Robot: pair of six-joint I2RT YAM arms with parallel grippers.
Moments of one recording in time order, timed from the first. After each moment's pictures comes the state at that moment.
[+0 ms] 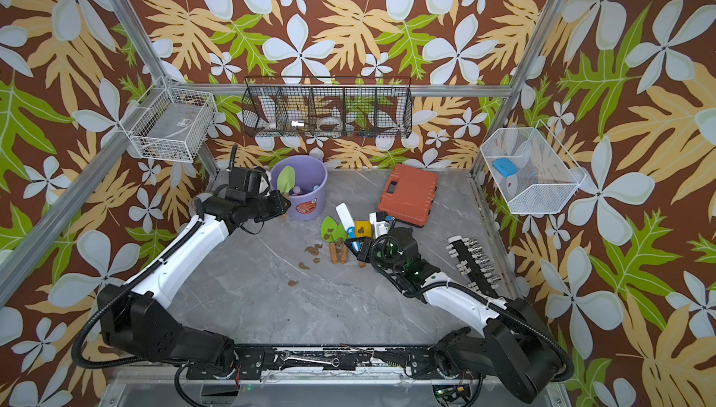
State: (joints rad) left arm -0.28 1.51 1.38 -0.67 0.12 -0.57; right arm 0.57 1.25 0.57 0.42 -0.44 0.91
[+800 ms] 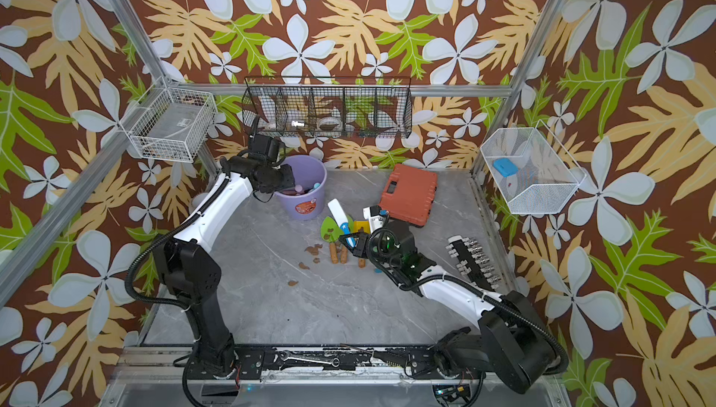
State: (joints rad) left arm -0.28 1.87 1.90 -0.92 -0.07 -0.49; right arm 0.57 1.30 0.65 0.41 -0.51 0.89
